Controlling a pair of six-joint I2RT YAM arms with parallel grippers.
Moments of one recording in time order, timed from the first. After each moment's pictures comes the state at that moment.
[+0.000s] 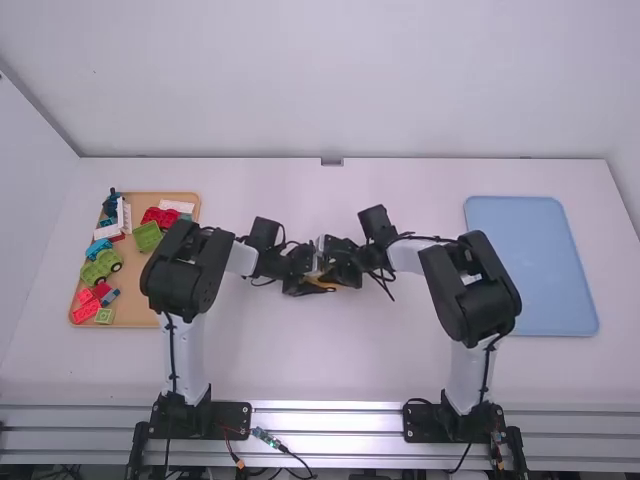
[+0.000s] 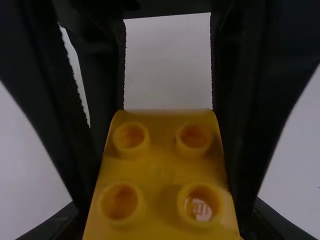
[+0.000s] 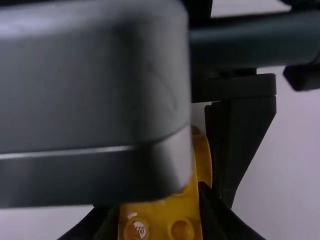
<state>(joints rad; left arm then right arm) -0.23 2.12 0.93 0.10 0.99 1.10 0.41 2.02 1.02 -0.14 -0.81 -0.91</state>
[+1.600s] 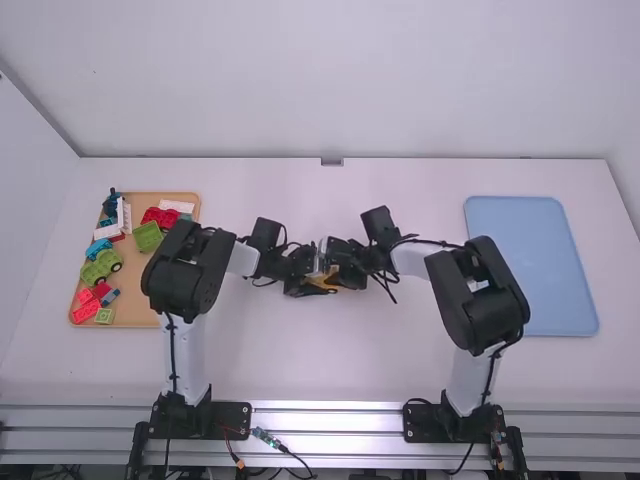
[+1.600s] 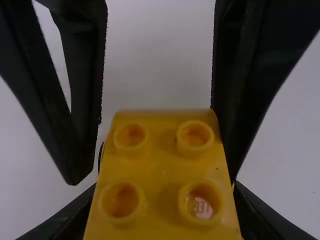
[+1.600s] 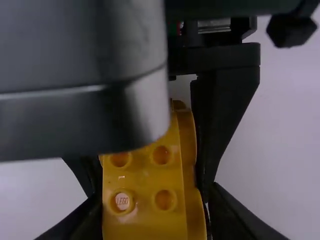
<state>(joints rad) -0.24 2.12 0.93 0.09 0.99 1.10 0.41 1.96 0.98 -0.15 -0.71 -0.92</state>
